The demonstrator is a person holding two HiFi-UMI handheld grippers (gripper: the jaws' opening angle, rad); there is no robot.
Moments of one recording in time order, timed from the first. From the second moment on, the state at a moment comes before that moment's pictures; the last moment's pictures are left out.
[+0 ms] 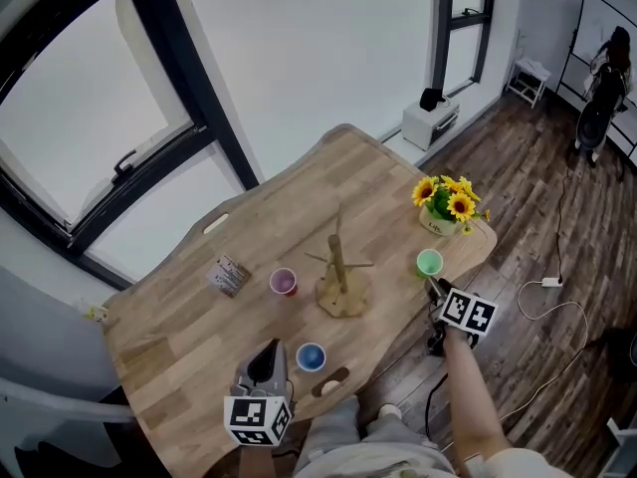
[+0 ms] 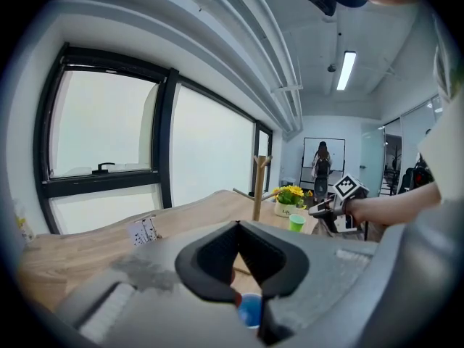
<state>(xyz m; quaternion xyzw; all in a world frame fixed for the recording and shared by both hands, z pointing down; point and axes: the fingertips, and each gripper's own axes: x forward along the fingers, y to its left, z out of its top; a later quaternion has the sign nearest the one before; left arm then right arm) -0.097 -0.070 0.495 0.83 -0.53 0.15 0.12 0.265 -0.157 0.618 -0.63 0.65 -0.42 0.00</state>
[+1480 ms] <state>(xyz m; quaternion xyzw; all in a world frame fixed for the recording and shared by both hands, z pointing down) -0.034 -0.124 0.540 0.89 -0.39 0.18 0.15 0.306 -0.188 0.700 -0.65 0.49 -0.57 0.13</state>
